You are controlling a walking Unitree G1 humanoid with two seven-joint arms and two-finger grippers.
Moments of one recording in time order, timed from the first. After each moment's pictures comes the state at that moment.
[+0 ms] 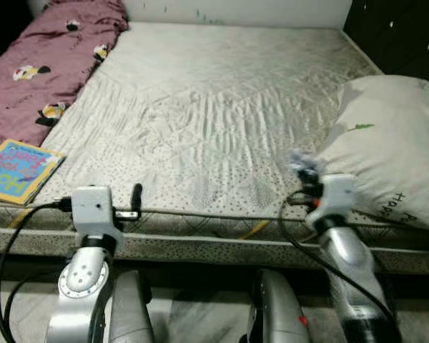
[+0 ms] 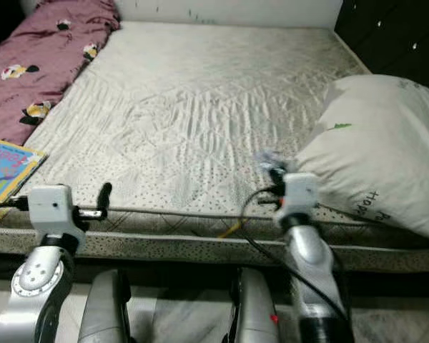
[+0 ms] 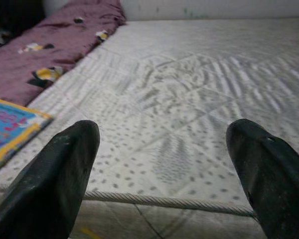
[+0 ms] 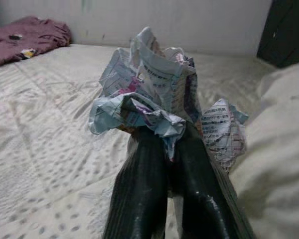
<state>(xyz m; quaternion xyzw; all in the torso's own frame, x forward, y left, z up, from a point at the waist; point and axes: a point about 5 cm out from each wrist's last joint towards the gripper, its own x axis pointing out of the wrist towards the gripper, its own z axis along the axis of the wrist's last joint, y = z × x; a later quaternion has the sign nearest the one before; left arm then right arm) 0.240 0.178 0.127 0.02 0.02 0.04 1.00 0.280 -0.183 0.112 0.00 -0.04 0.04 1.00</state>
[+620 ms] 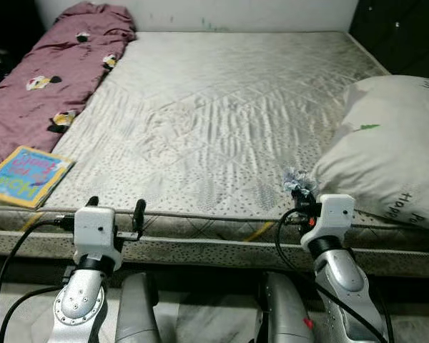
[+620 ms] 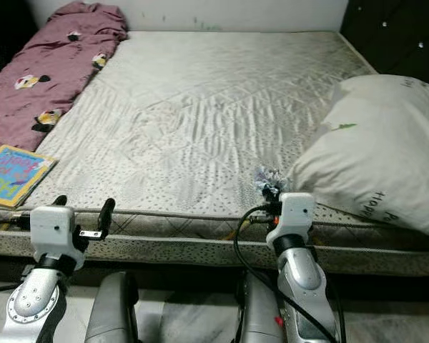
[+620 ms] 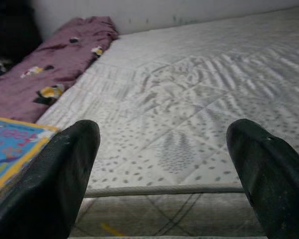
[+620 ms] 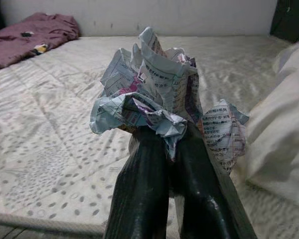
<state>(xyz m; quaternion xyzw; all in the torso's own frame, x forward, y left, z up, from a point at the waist) 0.217 0.181 0.106 0.07 0.00 0.00 1.00 0.259 -0.167 0.104 0.00 -0.01 0.03 1.00</state>
